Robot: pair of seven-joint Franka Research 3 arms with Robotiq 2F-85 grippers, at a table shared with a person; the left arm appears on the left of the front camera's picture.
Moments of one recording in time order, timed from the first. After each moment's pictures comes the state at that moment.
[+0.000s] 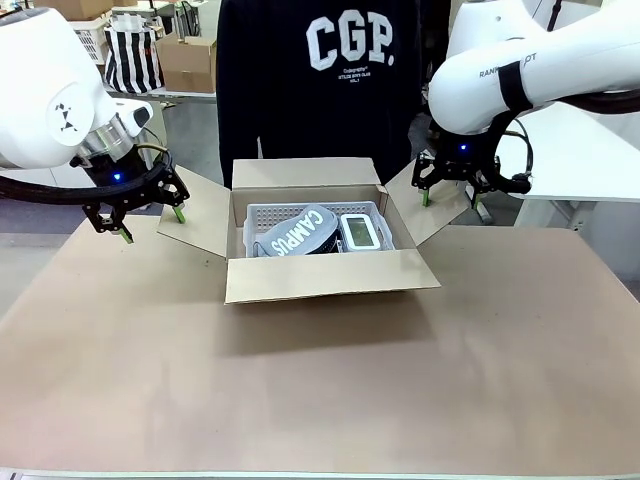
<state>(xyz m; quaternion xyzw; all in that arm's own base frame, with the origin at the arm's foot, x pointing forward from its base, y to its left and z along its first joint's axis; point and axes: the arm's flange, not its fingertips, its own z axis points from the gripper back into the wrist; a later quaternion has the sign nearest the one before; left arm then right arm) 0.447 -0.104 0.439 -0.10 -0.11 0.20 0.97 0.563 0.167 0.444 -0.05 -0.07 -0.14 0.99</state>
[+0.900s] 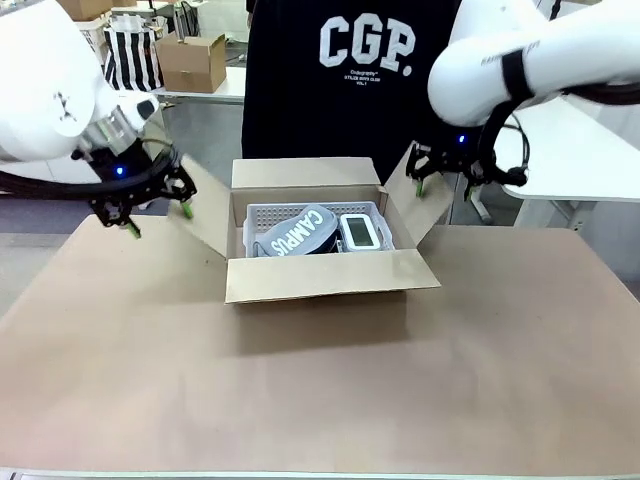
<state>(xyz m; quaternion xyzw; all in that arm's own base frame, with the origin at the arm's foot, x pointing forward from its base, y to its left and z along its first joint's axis) 0.436 -0.120 0.459 -0.12 -0.11 0.15 0.97 0.556 0.176 0.471 0.00 -0.08 -0.11 0.99</state>
